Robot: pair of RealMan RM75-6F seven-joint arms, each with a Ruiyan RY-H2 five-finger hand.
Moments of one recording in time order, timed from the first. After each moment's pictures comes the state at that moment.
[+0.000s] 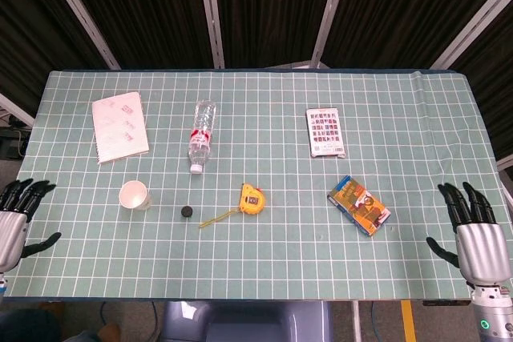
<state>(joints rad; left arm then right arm) -0.10 -1.14 -0.03 -1.53 1.58 1.53 0.01 0.06 -1.19 0.08 -1.56 -1.60 1.63 -0.13</state>
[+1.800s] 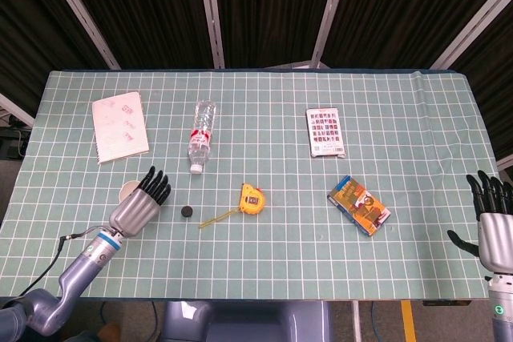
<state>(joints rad) -0.49 -1.51 -0.03 -1.28 1.62 1.05 0.99 0.07 -1.17 0.14 -1.52 -1.43 1.53 -0.09</state>
